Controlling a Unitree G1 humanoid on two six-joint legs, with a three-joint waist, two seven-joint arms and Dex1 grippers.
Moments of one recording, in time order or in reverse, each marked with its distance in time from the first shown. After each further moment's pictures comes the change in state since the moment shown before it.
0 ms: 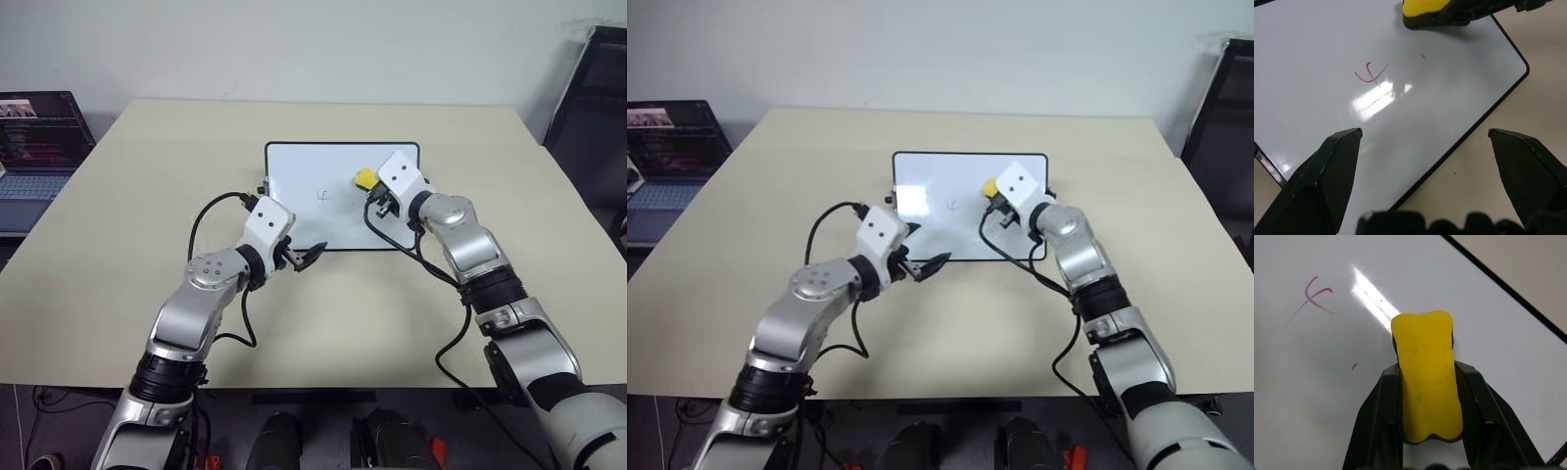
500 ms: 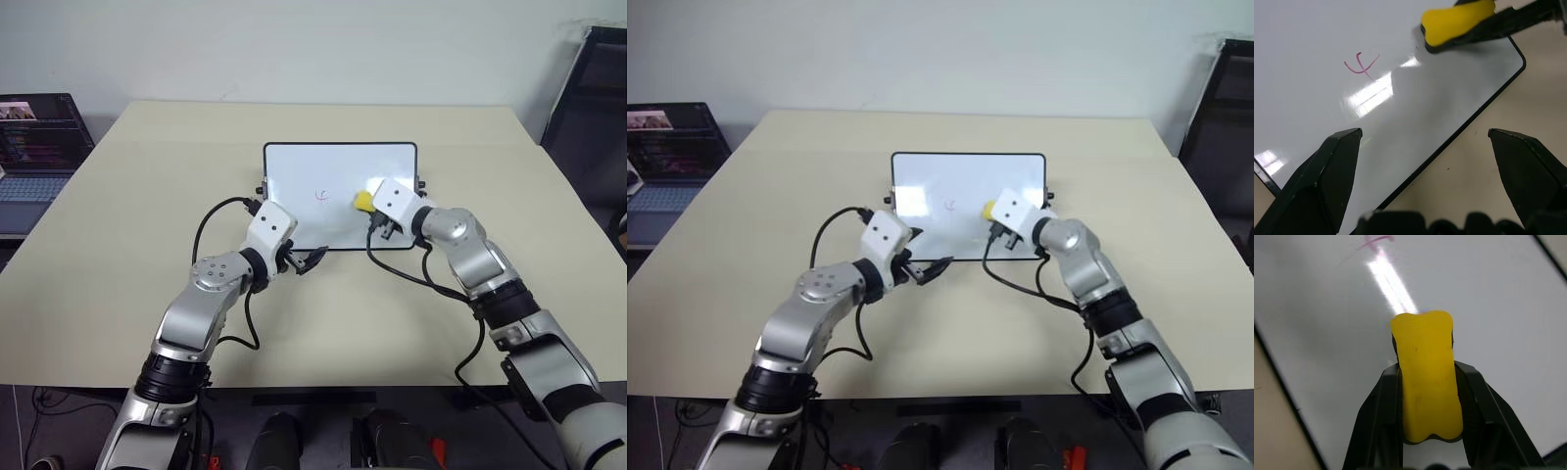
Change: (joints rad) left arm 0.002 -0.016 -0.007 0.028 0.014 -0.004 -0.005; right arm 0.054 -0.066 0.091 -0.090 -0.101 -0.042 0.019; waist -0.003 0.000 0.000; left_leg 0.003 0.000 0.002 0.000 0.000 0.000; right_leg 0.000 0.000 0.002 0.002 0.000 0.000
